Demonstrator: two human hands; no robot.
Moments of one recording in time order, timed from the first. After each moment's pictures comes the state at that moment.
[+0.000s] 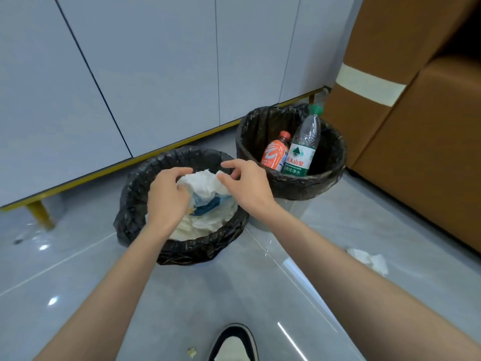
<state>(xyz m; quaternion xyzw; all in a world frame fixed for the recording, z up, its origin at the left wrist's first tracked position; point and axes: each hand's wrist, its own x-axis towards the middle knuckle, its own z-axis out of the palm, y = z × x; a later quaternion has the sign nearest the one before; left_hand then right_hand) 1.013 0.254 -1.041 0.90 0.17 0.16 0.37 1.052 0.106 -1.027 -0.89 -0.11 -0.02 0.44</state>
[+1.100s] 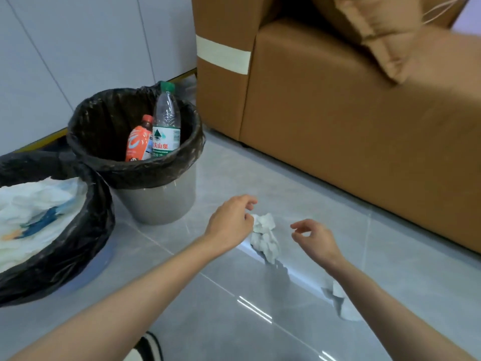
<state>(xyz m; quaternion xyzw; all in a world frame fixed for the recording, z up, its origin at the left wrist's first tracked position) 0.999 -0.056 -1.096 0.90 -0.20 -0.10 0.37 0.922 -0.253 -1.121 -0.90 0.25 0.04 0.36</state>
